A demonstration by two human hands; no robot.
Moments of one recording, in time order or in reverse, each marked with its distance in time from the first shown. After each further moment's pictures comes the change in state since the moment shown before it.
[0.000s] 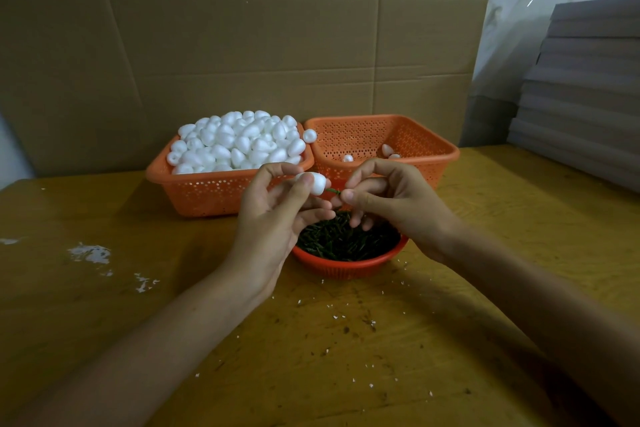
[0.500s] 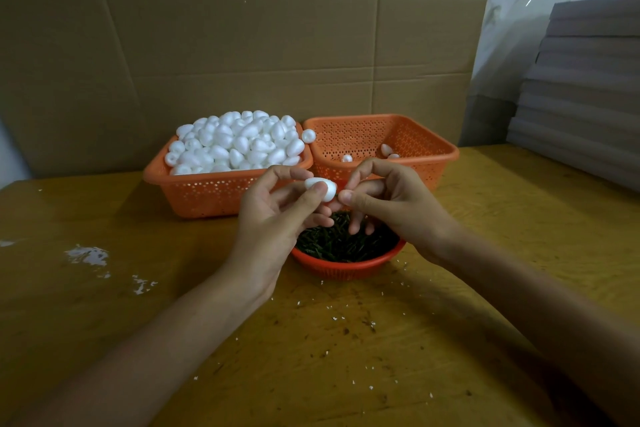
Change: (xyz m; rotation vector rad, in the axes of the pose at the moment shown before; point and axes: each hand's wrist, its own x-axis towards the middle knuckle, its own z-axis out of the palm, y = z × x) left_hand -0.002 -0.002 -0.001 0.045 -0.049 0.007; right_hand 0.000 0.000 0.003 -0.065 0.000 -0.029
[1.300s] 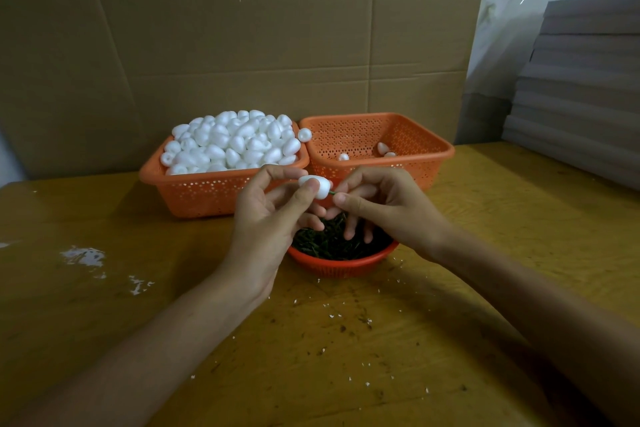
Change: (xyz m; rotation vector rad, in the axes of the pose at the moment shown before) left_hand -0.001 -0.001 0.000 0.002 0.011 0.015; right_hand -0.001 0.004 0.001 -0.084 -0.063 -0.061
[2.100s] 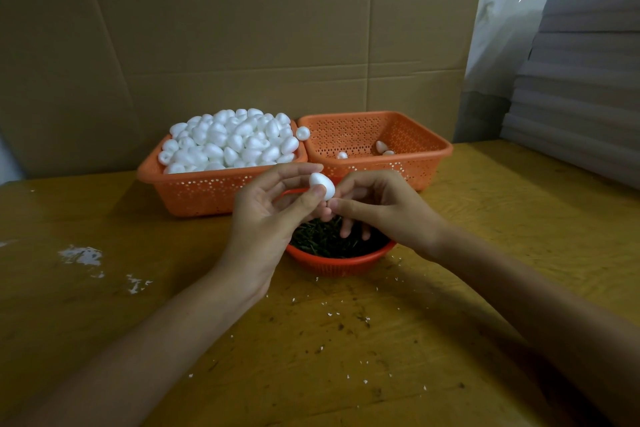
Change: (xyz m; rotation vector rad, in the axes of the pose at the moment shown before) left_hand 0.001 -0.003 -0.002 0.081 -0.038 0.031; right_hand 0.002 0.003 -0.001 -0.068 -0.058 0.039
